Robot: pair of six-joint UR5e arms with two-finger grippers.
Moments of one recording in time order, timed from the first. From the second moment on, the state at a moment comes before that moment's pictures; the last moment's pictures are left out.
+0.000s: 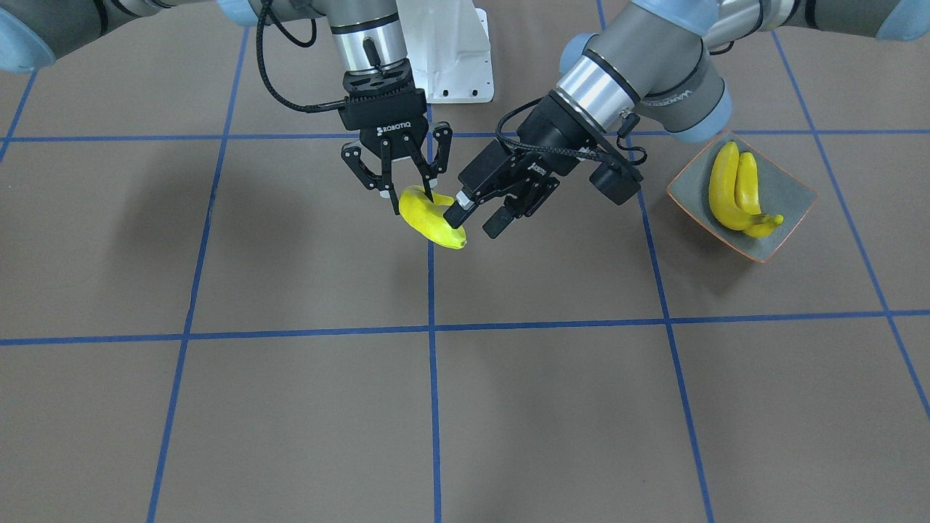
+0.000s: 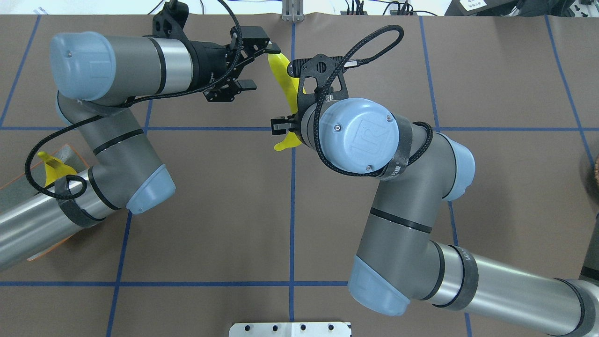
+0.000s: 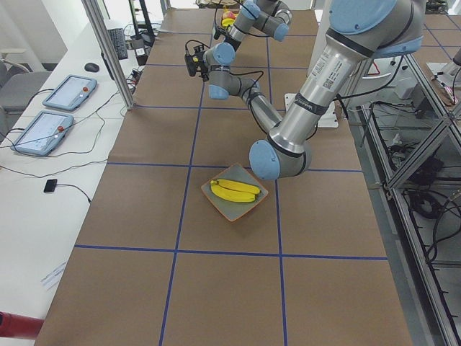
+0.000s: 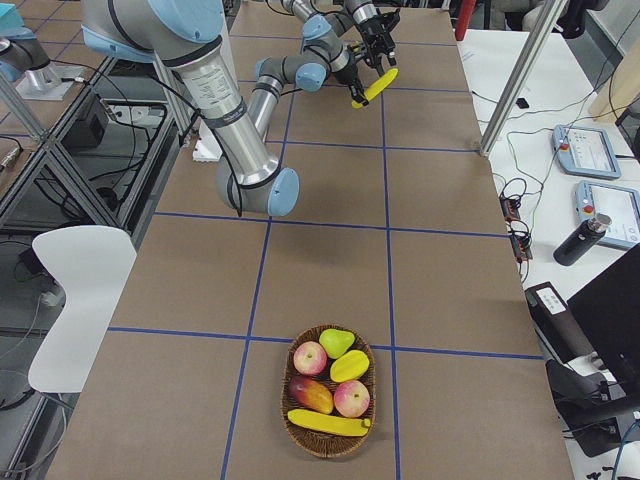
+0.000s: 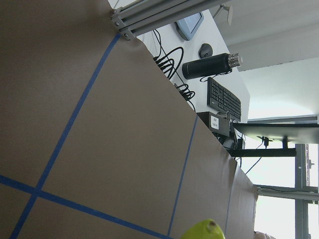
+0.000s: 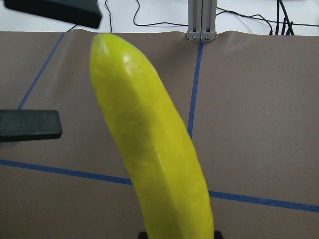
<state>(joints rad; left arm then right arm) -0.73 -2.20 -1.66 -2.49 -1.80 -1.90 0.48 -0.85 1.87 -1.51 1.42 1.11</state>
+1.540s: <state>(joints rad) -0.68 -2.22 -1.65 -2.49 -1.74 -1.89 0.44 -0.85 1.88 -1.51 1.36 1.11</state>
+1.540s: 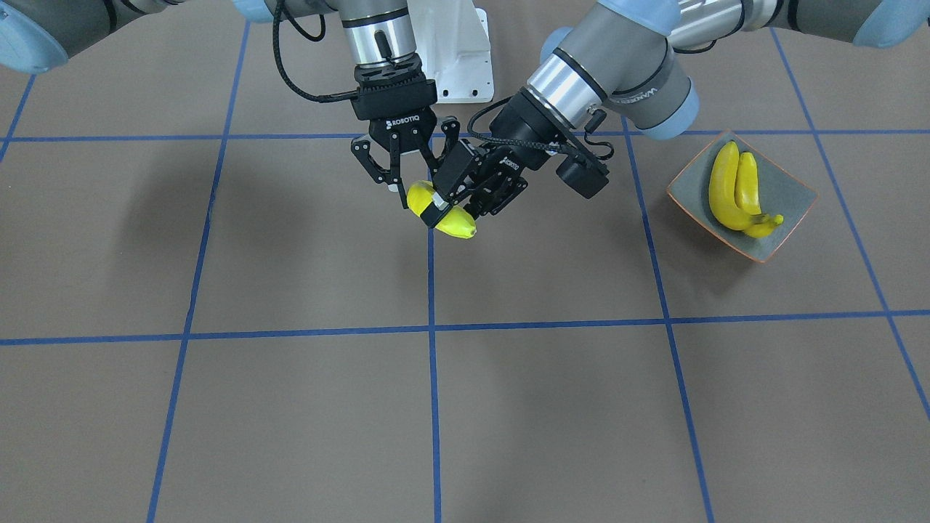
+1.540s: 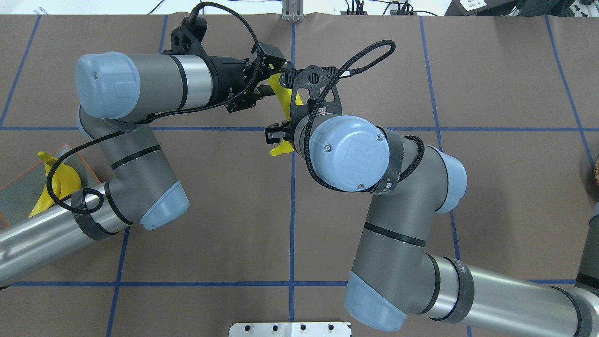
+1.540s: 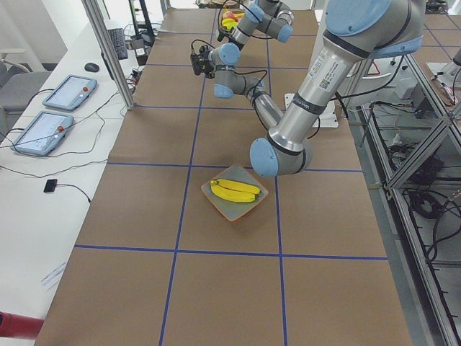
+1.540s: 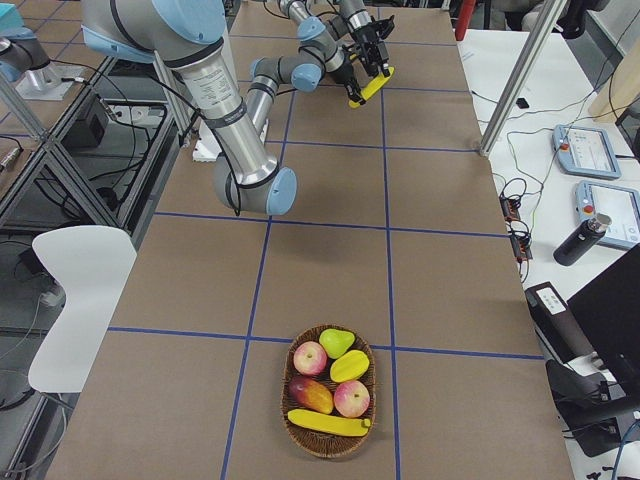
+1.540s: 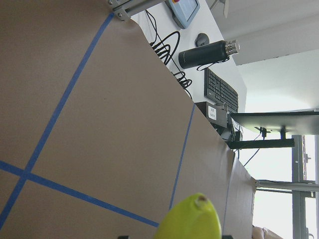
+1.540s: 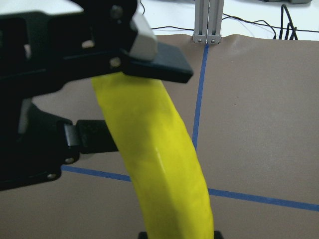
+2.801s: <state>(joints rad) -0.68 -2.21 -1.66 -2.50 -1.74 -1.87 0.47 -0.86 1.91 -1.50 1.38 1.08</state>
